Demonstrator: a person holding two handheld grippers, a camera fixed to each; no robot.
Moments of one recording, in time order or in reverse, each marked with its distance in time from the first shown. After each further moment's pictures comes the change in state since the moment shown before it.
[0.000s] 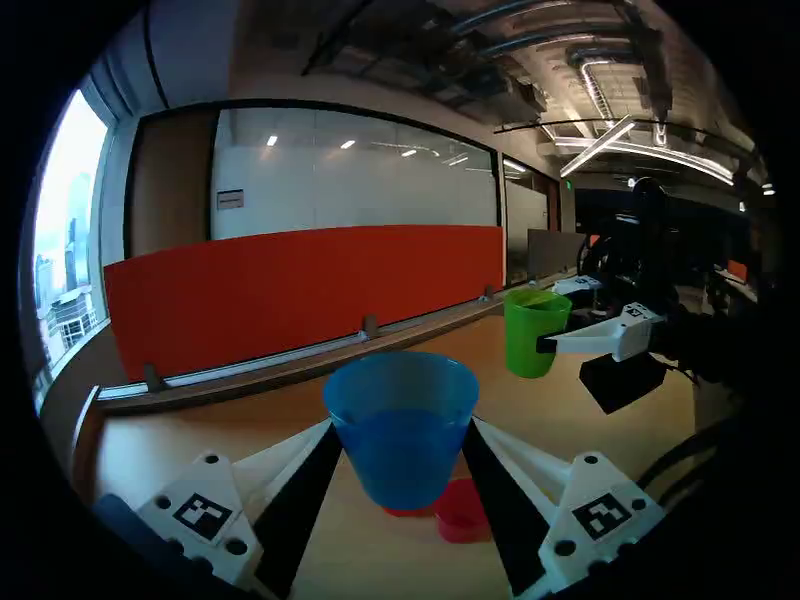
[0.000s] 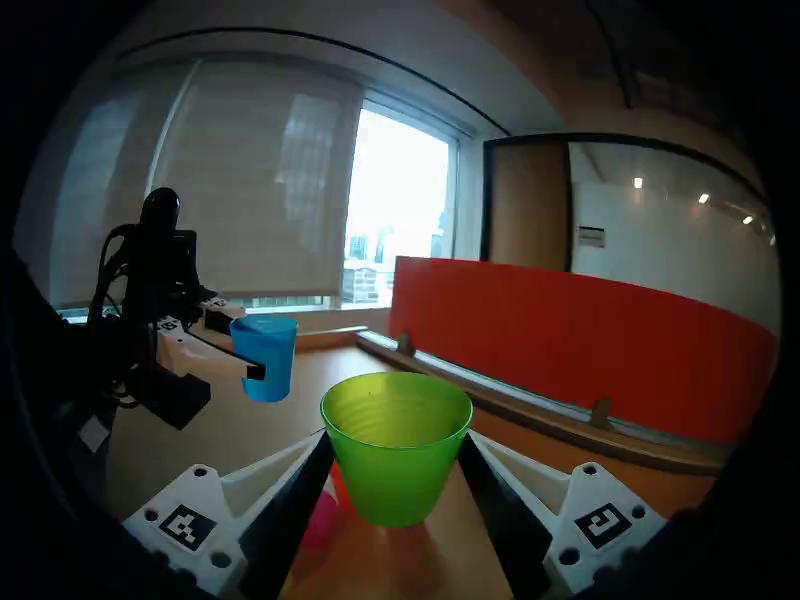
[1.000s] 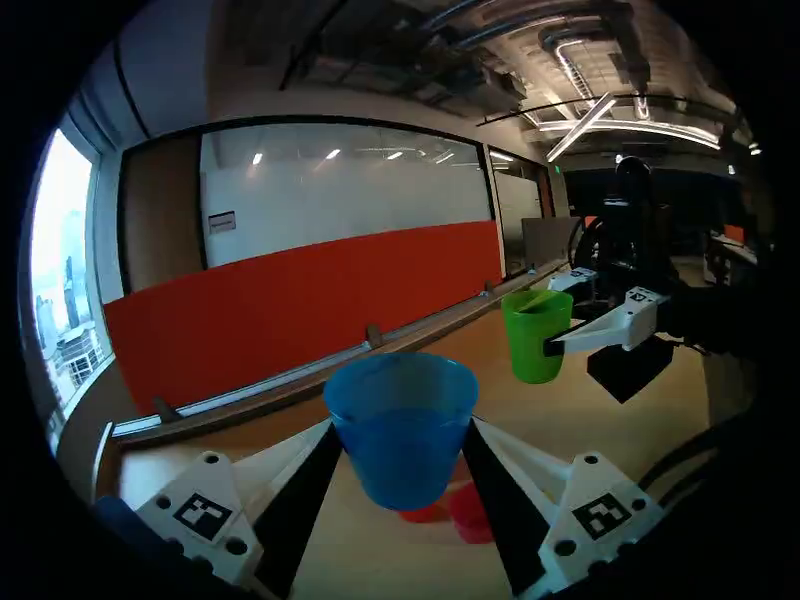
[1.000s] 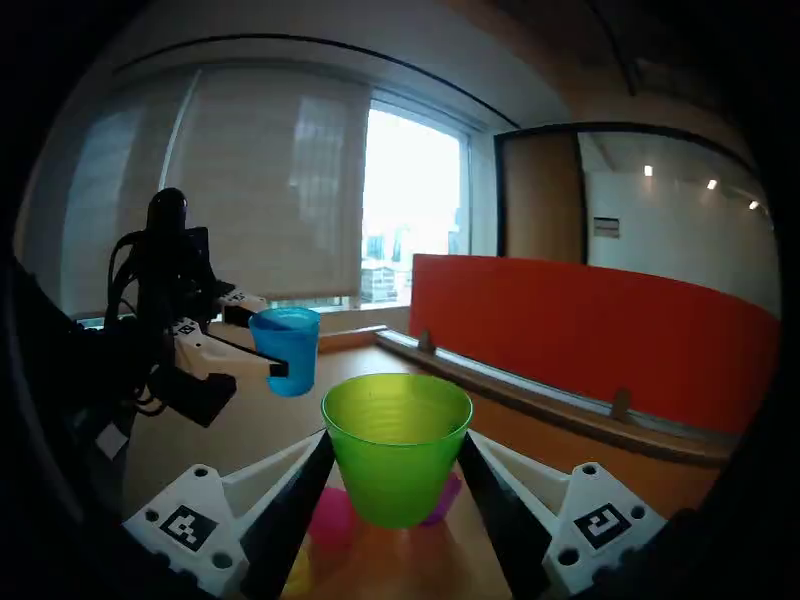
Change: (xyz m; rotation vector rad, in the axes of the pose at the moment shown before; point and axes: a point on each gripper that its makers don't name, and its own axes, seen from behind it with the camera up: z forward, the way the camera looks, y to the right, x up) left arm 0.013 0.000 0.003 0.010 0.007 0.116; right arm -0.005 -0.016 0.003 0.076 -0.008 0.032
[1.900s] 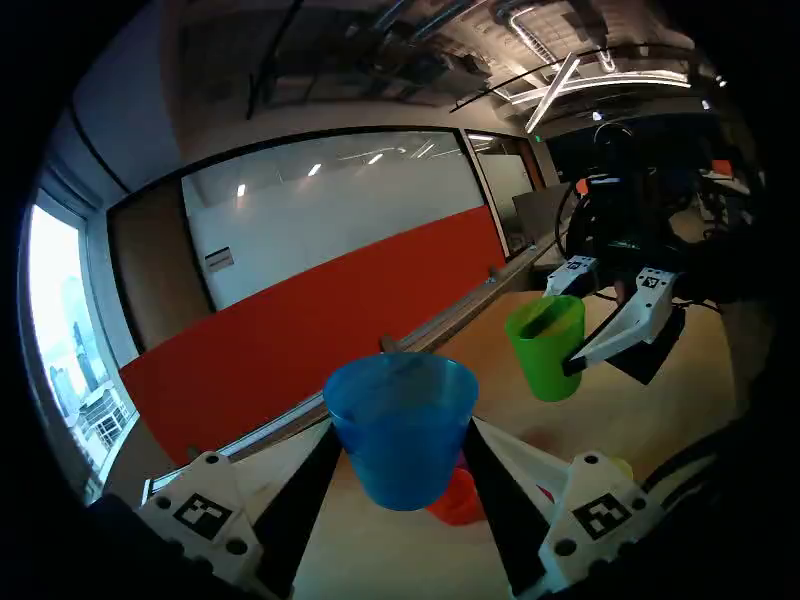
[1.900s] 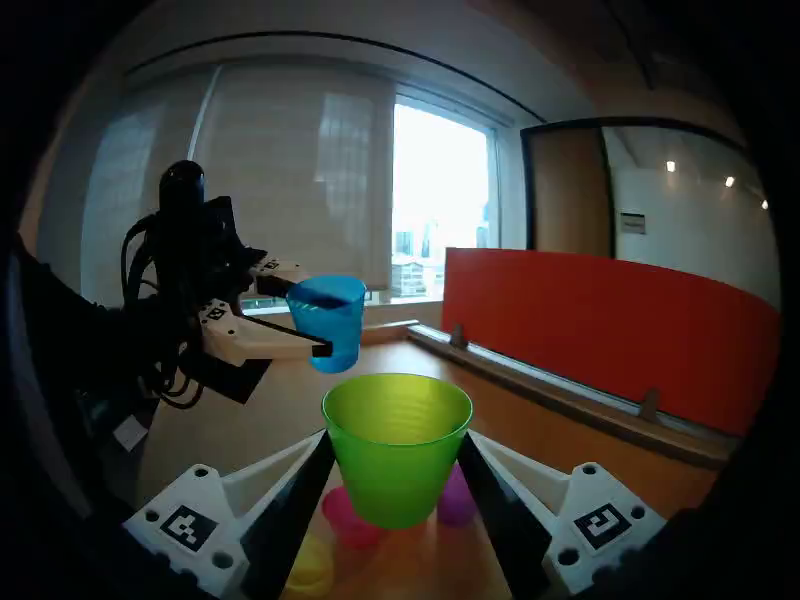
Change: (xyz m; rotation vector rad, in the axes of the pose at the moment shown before) left arm 0.022 -0.004 0.008 0.033 -0.002 0.202; right arm -0.006 -0.026 0.007 0.101 -0.015 -0.007
